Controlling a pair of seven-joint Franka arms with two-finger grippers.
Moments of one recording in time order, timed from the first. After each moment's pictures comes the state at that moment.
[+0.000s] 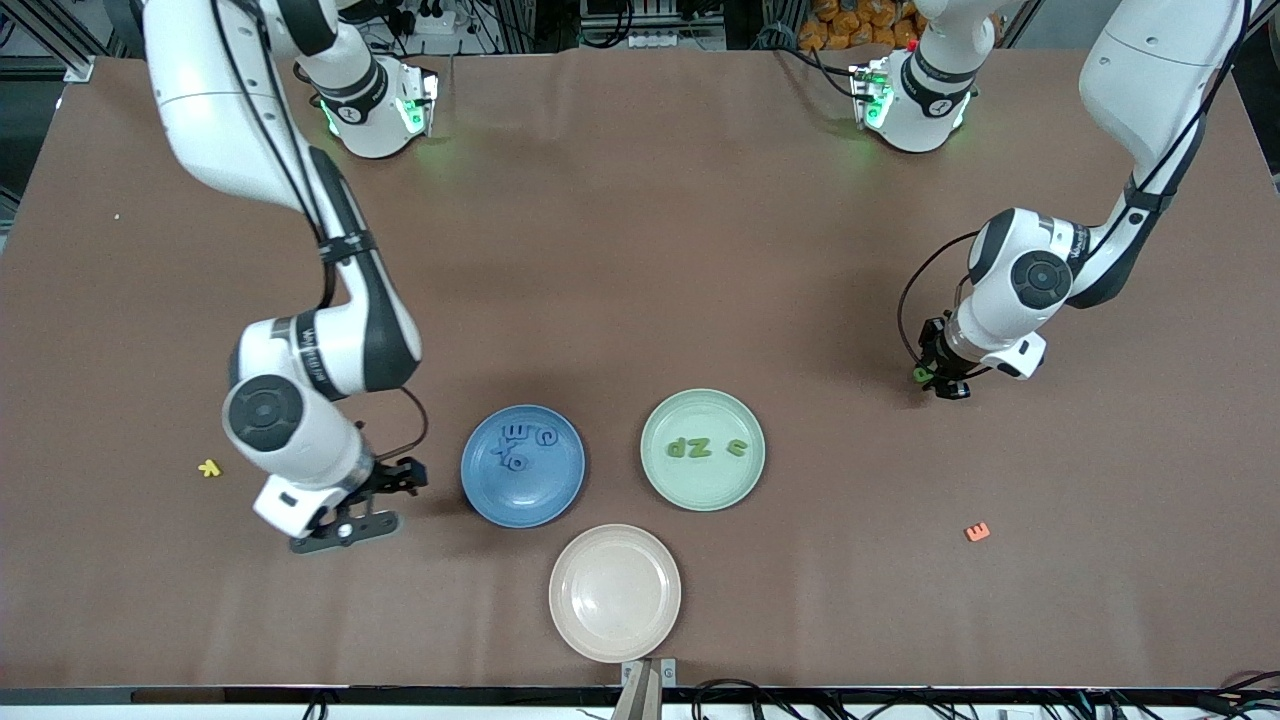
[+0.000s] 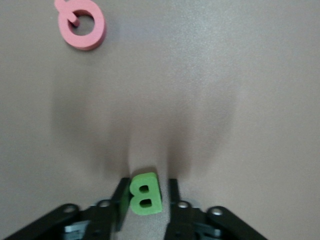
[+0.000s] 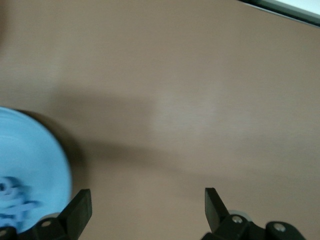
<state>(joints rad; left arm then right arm) 0.29 0.42 -0.37 -2.30 0.37 2.70 -2.13 0.32 0.74 -0.15 -1.33 -0.01 2.14 -0.01</state>
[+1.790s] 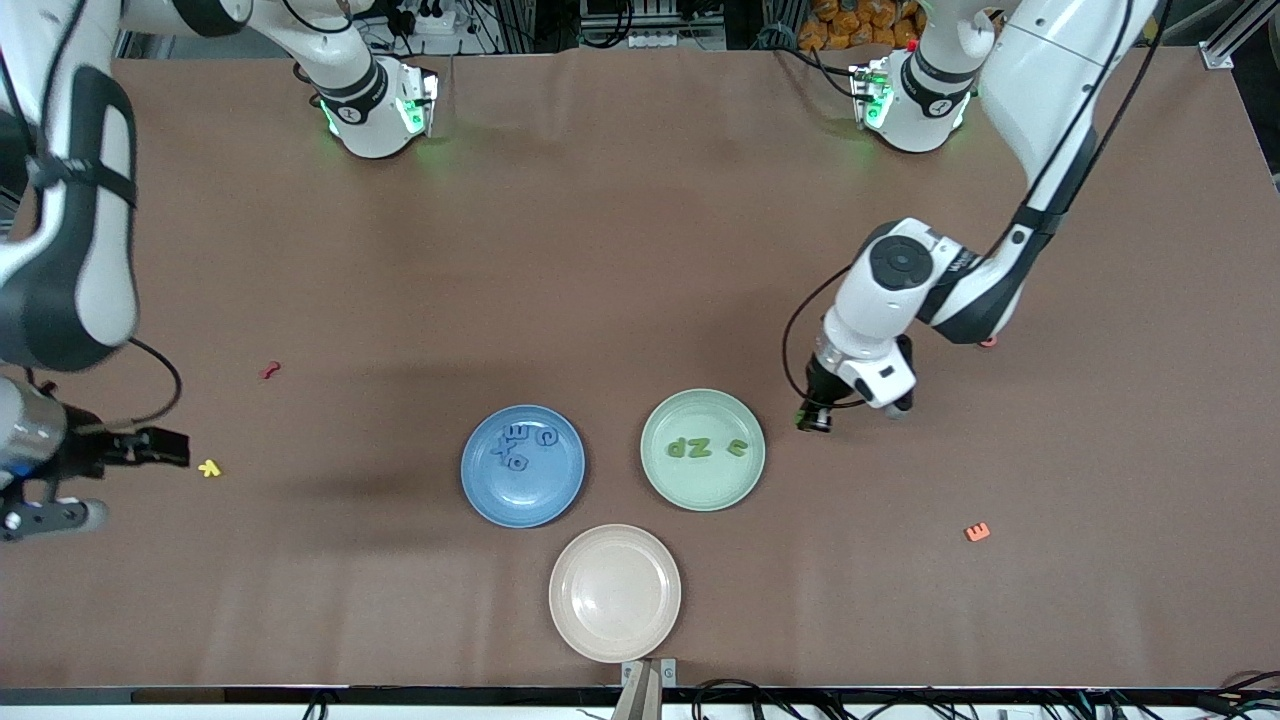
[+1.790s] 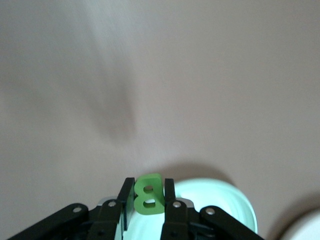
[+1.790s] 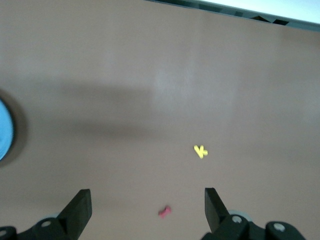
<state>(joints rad) -0.07 0.50 -0.39 -1.98 0.42 2.71 -2.07 0.05 0.58 -0.15 -1.08 0.00 1.65 -0.21</state>
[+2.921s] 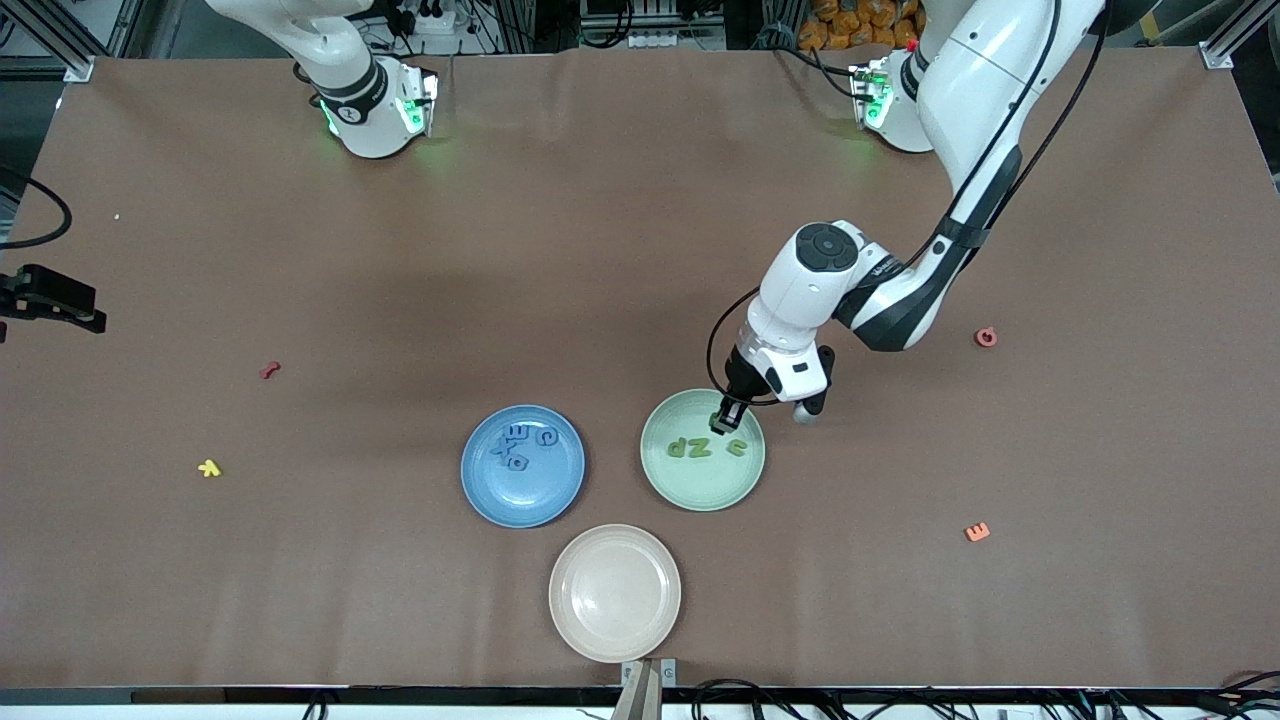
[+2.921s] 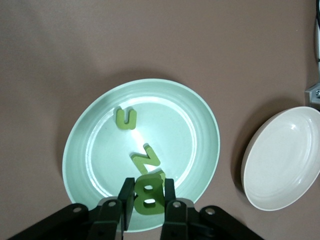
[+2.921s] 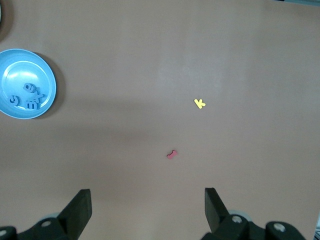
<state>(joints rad) -0.22 0.61 -0.38 -1.84 0.42 2.80 -2.02 0.04 0.28 -0.14 -1.18 0.00 1.44 -0.21</state>
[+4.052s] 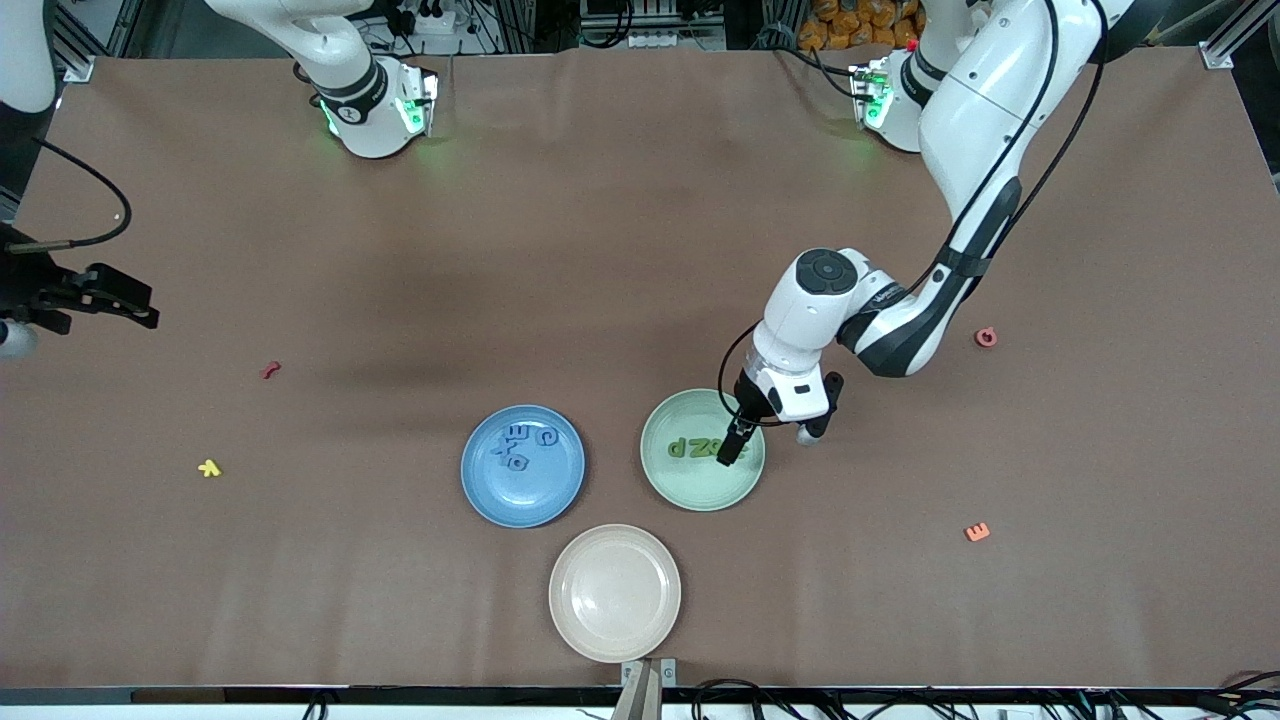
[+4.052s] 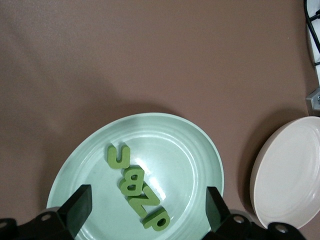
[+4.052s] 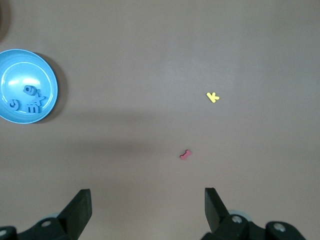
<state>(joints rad) -0.20 0.69 -0.36 -1.78 0.57 2.82 -2.00 0.06 0.10 -0.13 -1.56 0.00 1.66 -0.12</state>
